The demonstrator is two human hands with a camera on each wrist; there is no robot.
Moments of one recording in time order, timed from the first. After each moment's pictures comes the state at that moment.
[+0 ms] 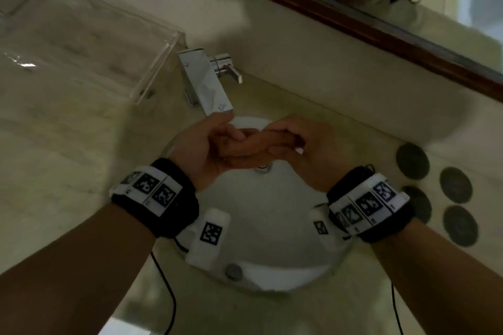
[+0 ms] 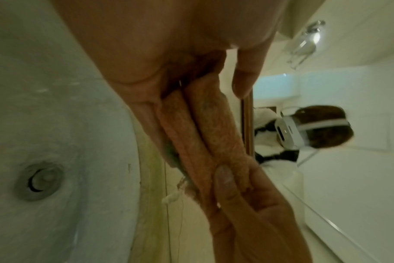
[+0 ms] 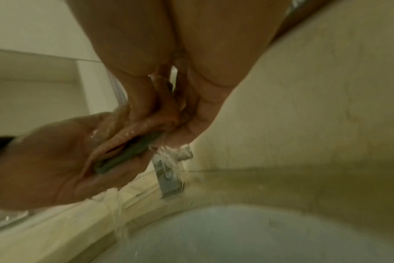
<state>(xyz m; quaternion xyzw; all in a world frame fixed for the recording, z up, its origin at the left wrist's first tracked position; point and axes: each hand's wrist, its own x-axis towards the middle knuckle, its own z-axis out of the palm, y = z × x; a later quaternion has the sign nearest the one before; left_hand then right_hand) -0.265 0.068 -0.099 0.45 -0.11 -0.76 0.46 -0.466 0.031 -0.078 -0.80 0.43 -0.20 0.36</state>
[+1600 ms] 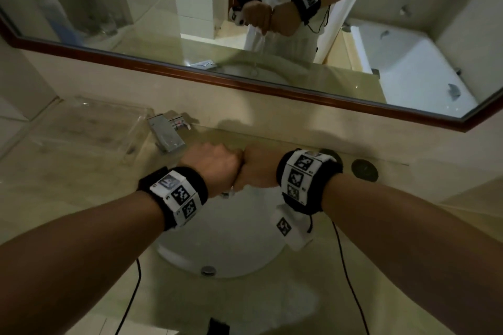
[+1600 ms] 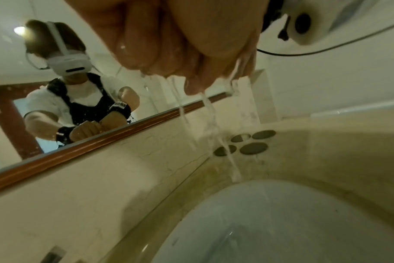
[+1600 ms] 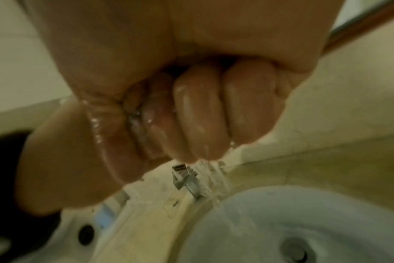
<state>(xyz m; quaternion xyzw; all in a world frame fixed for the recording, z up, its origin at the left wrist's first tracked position) -0.368 0.124 0.044 0.52 -0.85 0.01 -0.09 -0.495 0.104 0.062 -0.74 0.52 0.12 0.41</state>
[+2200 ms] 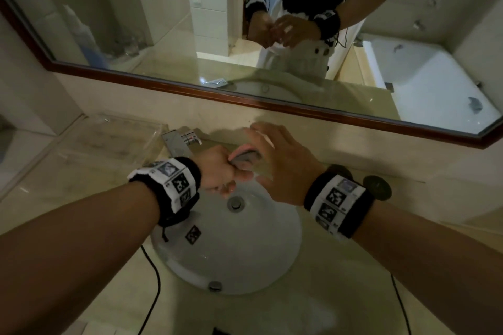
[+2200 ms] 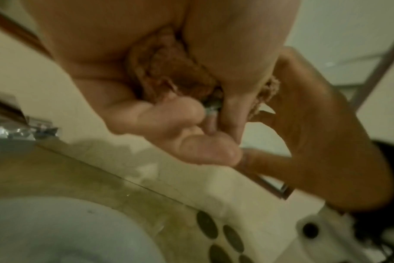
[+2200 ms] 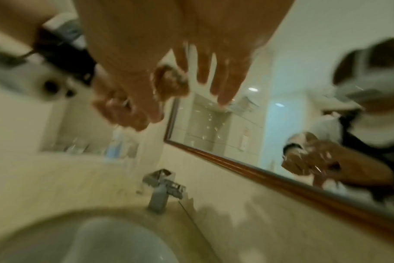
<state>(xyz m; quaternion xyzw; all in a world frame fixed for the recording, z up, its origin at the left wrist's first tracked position) -0.354 0.102 0.061 0.61 -0.60 -0.52 0.09 -0.538 0.104 0.059 -0.91 0.40 -0.14 0.02</state>
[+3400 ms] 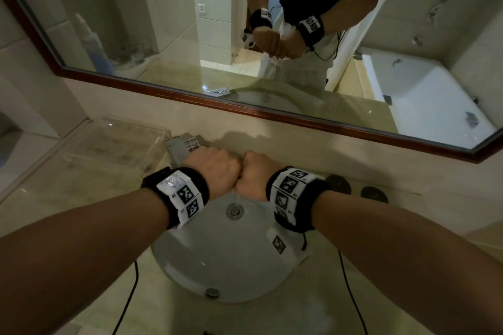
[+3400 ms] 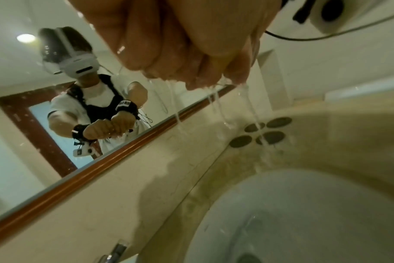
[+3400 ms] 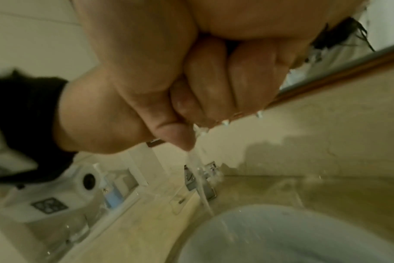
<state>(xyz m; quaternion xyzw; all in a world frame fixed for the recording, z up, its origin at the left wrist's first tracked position) -0.359 0.115 0.079 0.52 -0.84 0.06 -0.12 -0.481 0.106 0.090 -0.78 0.55 0.01 0.29</state>
